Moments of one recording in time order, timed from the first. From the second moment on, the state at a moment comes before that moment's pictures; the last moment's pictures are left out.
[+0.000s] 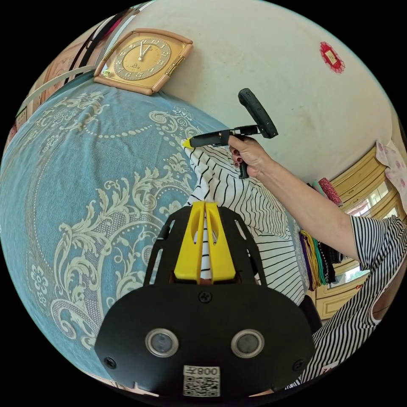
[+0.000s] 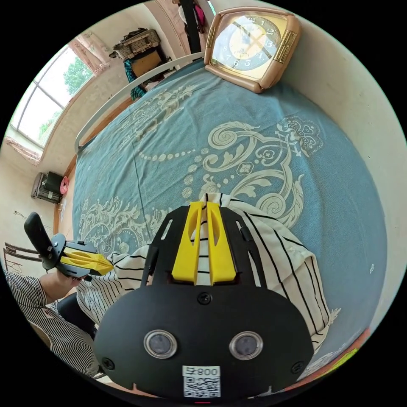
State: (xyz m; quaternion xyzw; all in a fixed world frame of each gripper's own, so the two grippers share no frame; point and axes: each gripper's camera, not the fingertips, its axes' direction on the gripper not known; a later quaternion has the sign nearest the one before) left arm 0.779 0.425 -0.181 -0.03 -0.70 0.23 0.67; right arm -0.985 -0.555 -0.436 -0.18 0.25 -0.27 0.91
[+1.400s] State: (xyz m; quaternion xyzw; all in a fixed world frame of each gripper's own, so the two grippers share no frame) left arm 0.769 0.373 -0.094 -0.07 -0.76 0.24 0.59; right arm -0.980 -0.479 -0.515 -0.10 0.28 -0.27 0.92
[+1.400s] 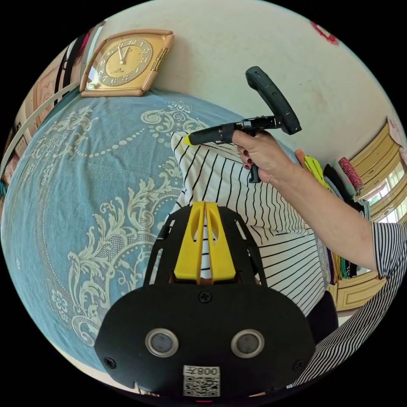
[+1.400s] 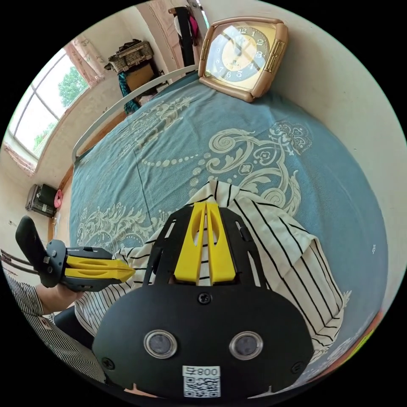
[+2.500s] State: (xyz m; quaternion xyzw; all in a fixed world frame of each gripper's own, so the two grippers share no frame) left arm 0.778 0.329 0.057 -0.15 -0.72 0.26 0.63; right arm -0.697 -0.276 -0.739 0.01 0.45 -0.08 0.89
